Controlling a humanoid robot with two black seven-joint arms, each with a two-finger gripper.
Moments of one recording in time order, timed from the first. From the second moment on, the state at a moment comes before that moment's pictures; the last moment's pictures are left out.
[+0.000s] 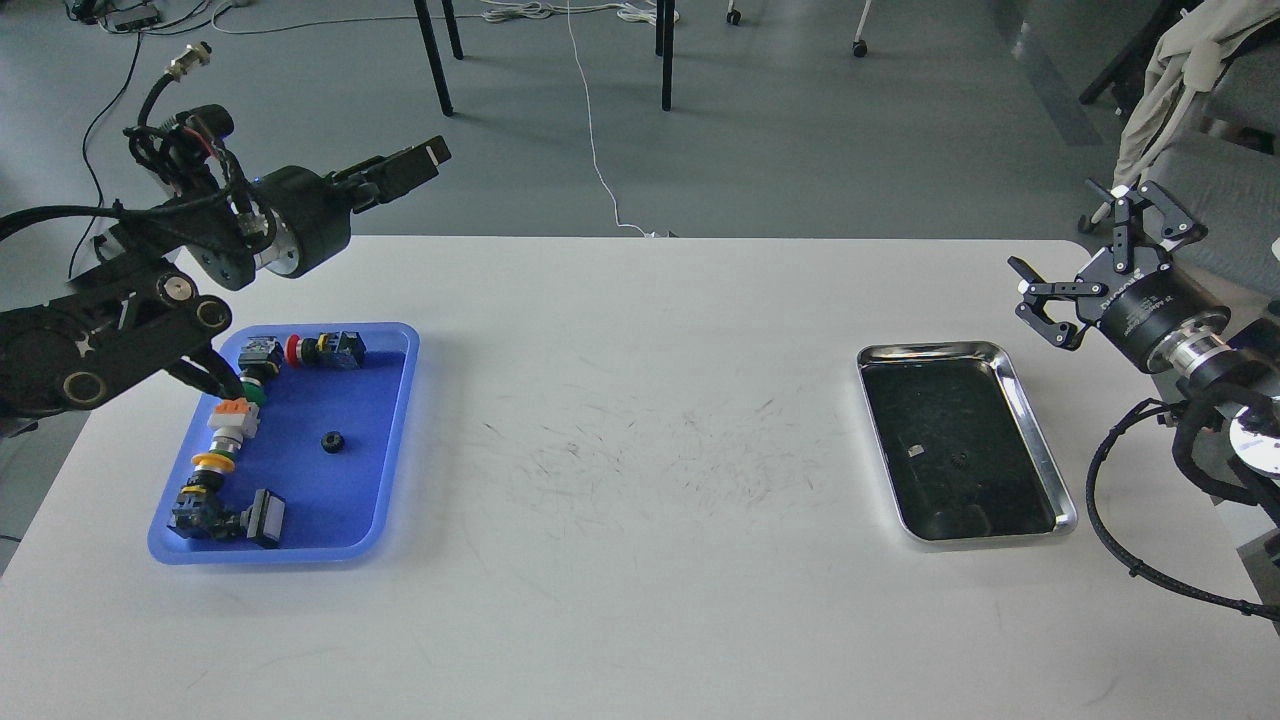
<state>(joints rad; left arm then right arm) -0.99 0.55 -0.38 -0.98 0.95 0.01 -0.16 0.57 -0.60 0.90 0.85 0.00 0.46 0.04</state>
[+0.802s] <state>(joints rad) -0.91 0.54 -0.51 -0.93 0.21 -0.01 -0.15 1.31 -0.77 -0.22 1.39 -0.93 0.40 -0.08</state>
